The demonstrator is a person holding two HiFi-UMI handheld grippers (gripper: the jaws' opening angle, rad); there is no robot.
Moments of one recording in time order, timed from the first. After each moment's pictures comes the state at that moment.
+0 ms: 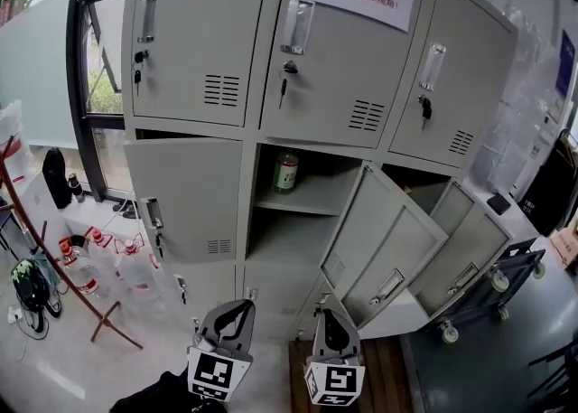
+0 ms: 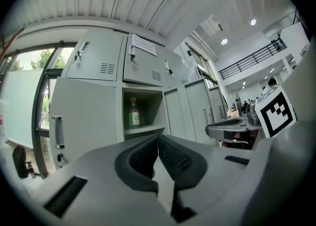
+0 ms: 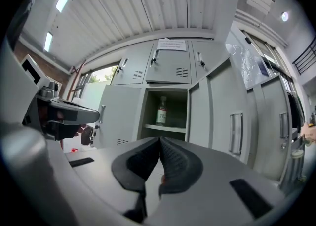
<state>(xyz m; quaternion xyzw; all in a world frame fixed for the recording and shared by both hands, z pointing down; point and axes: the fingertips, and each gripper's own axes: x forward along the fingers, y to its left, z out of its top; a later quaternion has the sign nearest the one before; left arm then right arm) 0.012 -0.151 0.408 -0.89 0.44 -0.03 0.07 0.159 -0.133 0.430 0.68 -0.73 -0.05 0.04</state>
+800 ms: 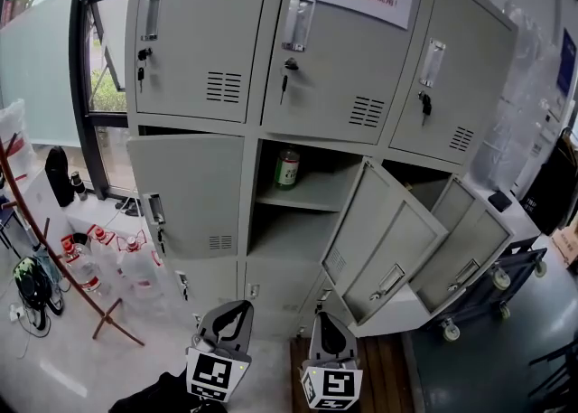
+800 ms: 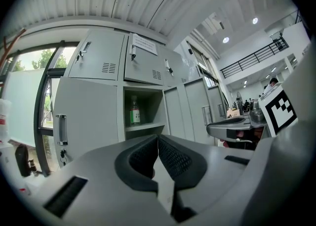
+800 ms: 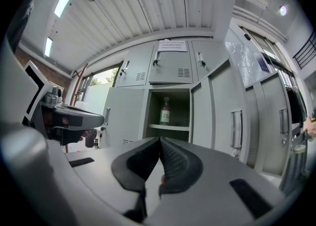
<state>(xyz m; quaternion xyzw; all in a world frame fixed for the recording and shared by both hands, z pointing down) 0.006 -0.138 0.414 -0.89 0.45 -0.04 0.06 0.144 -0.115 0.432 0.67 -0.74 -0.04 0.03</state>
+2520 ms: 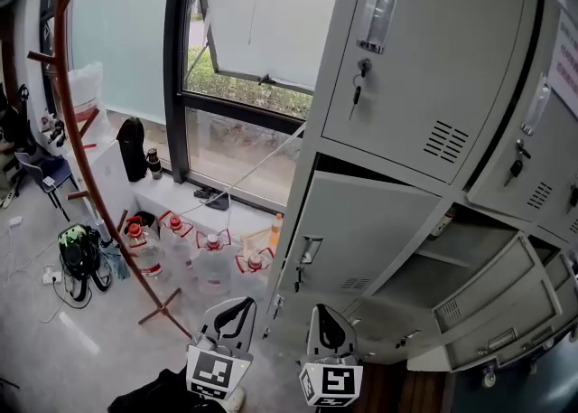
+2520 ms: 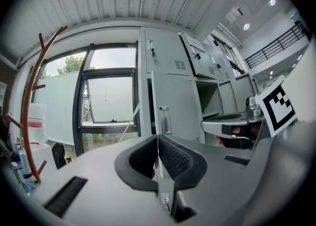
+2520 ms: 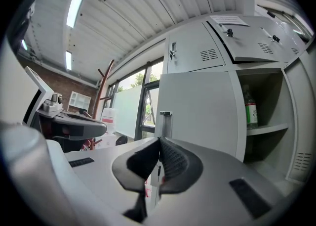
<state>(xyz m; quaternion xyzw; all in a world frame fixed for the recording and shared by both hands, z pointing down) -0.328 -0.239 0.420 -0.82 0.57 -0.05 0.03 -0.205 -0.259 0.421 0.53 -0.84 -0.04 0.02</state>
